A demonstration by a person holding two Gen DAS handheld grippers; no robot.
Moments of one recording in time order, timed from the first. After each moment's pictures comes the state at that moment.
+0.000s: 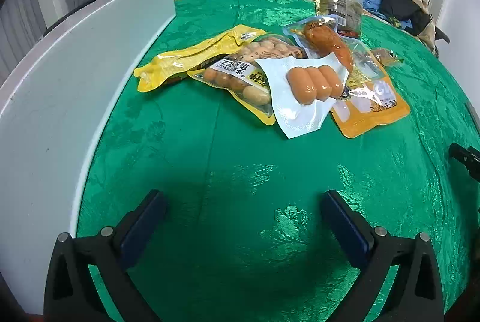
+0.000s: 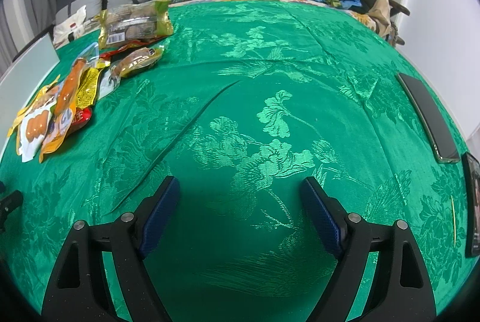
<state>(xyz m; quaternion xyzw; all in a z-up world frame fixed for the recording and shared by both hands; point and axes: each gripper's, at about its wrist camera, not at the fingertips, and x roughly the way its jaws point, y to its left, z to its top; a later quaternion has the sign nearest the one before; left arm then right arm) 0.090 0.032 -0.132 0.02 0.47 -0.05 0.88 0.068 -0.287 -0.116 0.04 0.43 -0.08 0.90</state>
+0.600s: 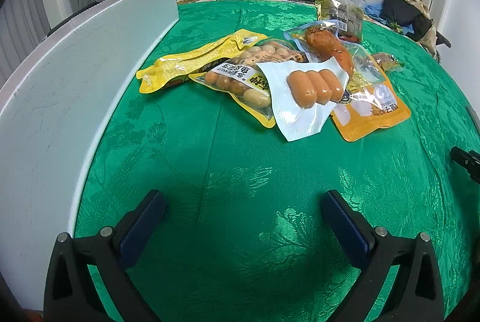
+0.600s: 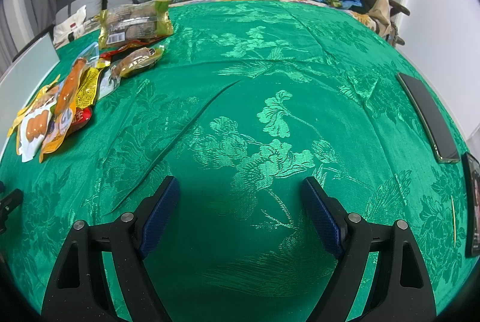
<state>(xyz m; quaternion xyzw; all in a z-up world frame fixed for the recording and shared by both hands) 0.088 0.032 -0.132 0.01 0.45 -0.04 0.89 0.067 -0.287 -0.116 0.04 0.43 -0.08 0.90</state>
